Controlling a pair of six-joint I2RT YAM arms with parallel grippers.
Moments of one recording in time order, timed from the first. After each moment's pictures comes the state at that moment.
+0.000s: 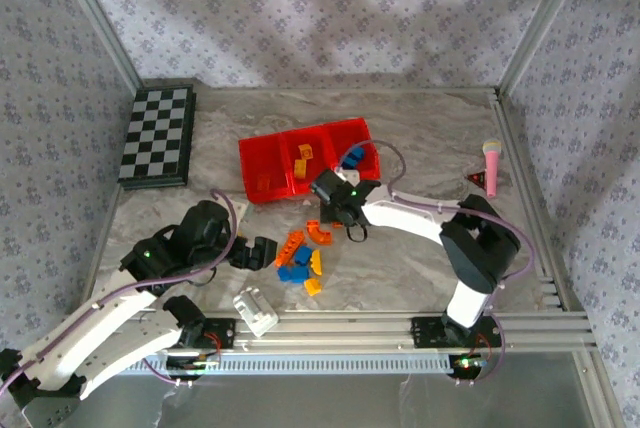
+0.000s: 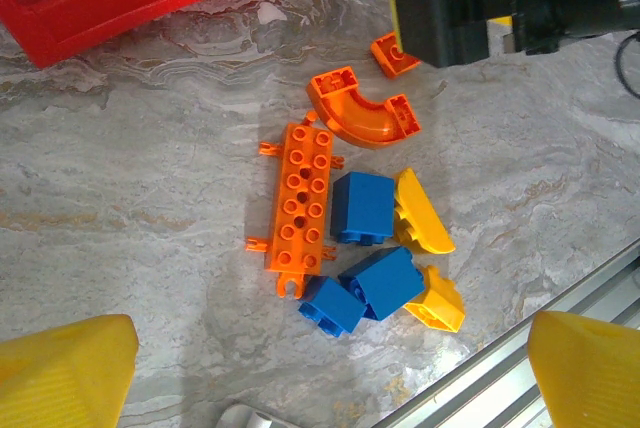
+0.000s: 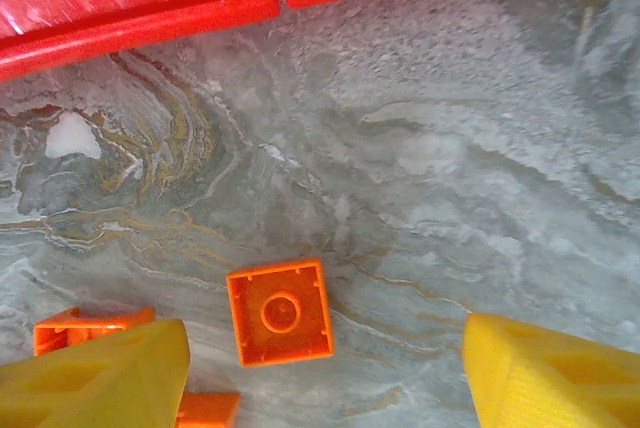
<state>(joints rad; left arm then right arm) -0.77 0.68 0.74 -0.84 0.05 -0.46 0.86 1.74 1.15 -0.61 0.31 0.79</state>
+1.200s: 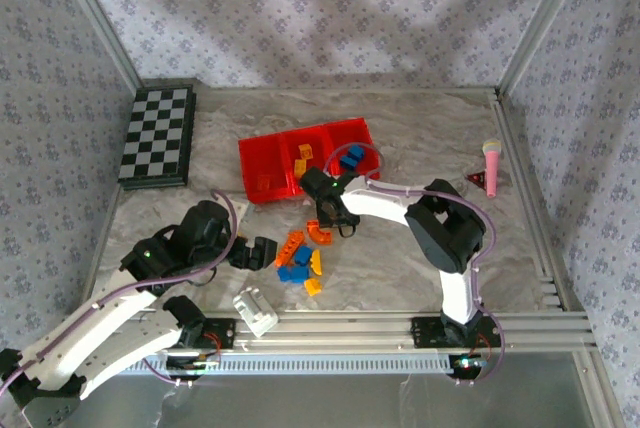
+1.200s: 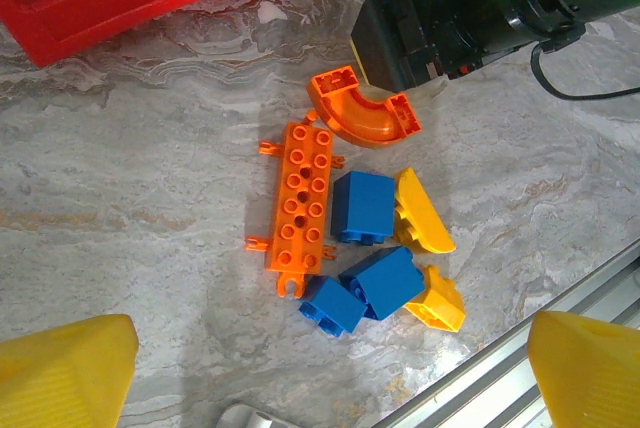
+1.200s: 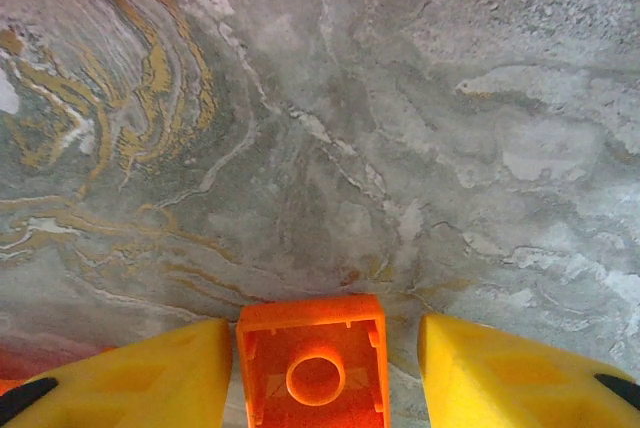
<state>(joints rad) -0.77 0.68 0.74 -0.84 0.05 -0.46 0.84 1.94 1.30 -0.72 0.23 0.71</state>
